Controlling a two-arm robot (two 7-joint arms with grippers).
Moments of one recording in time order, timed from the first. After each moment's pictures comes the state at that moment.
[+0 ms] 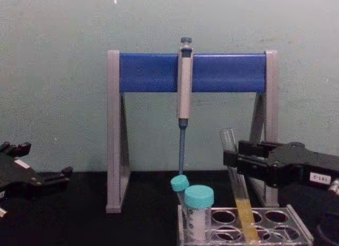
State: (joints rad) left arm -0.20 0.60 0.45 -1.41 -0.25 -0.12 0.03; right arm 0.35 0.46 -0.47 -1.33 0.49 -0.07 0.62
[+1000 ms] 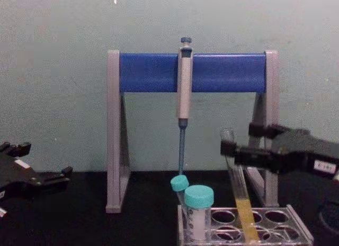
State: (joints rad) left arm -0.20 0.60 0.45 -1.41 -0.25 -0.12 0.03; right arm 0.33 0.46 -0.45 -1.37 0.48 -0.11 0.60
